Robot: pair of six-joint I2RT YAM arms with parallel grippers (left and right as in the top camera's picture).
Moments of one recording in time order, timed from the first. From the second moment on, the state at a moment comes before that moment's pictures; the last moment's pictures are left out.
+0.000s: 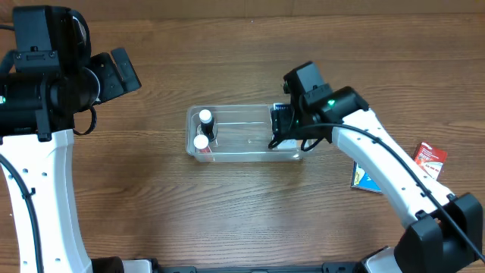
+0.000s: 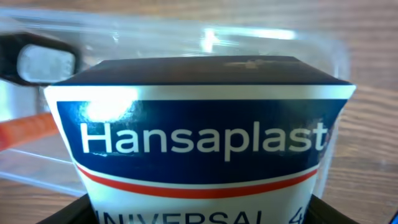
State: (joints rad) left arm 0.05 1.54 2.03 -1.44 -0.03 -0.35; right arm 0.47 1.66 1.35 -0.94 -0.06 0.38
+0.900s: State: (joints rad) left arm 0.05 1.54 2.03 -1.44 -0.03 -0.34; right arm 0.46 1.69 1.42 -1.00 0.11 0.38
